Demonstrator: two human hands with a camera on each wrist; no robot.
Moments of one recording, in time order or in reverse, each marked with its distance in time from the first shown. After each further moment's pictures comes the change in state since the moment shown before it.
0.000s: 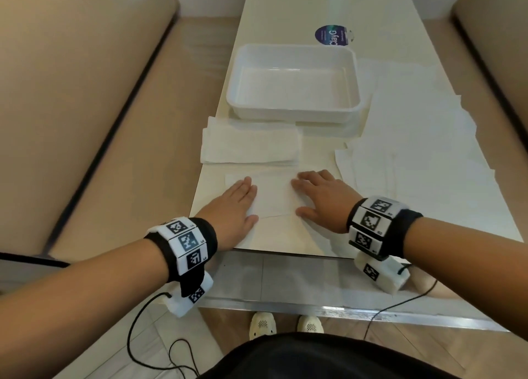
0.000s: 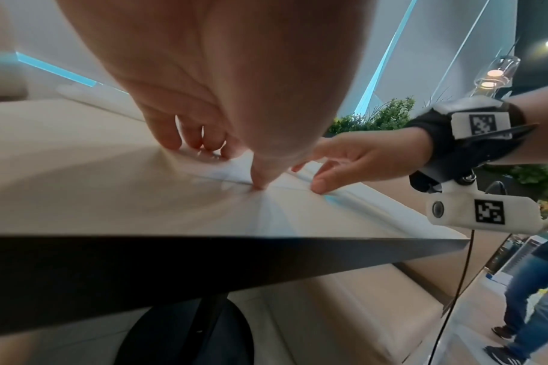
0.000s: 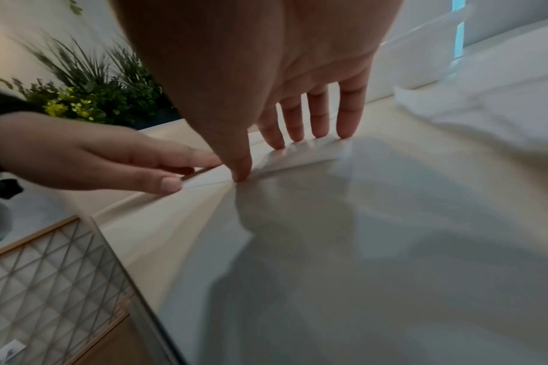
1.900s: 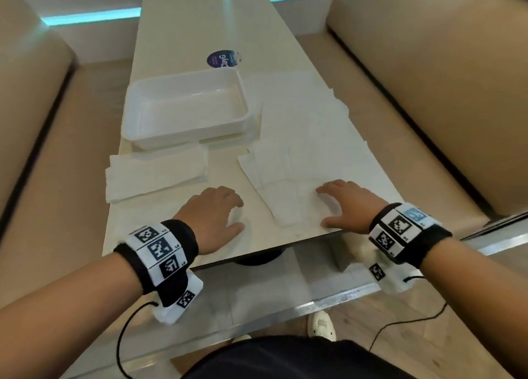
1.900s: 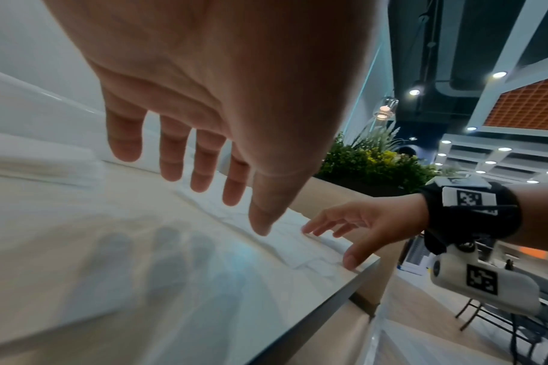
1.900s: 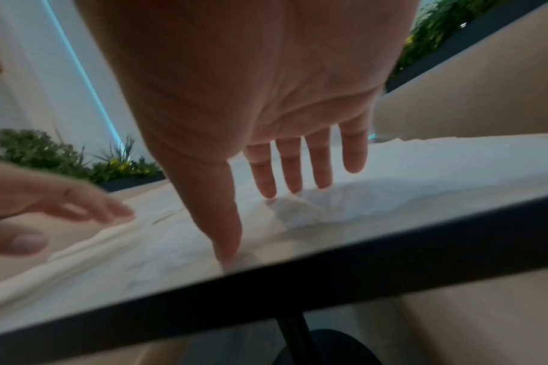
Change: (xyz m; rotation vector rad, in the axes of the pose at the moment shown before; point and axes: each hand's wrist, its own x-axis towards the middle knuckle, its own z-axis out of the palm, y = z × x) left_hand 0.020 0.115 -0.038 0.054 0.116 0.254; right_hand -0.159 0.112 0.010 0.233 0.053 0.477
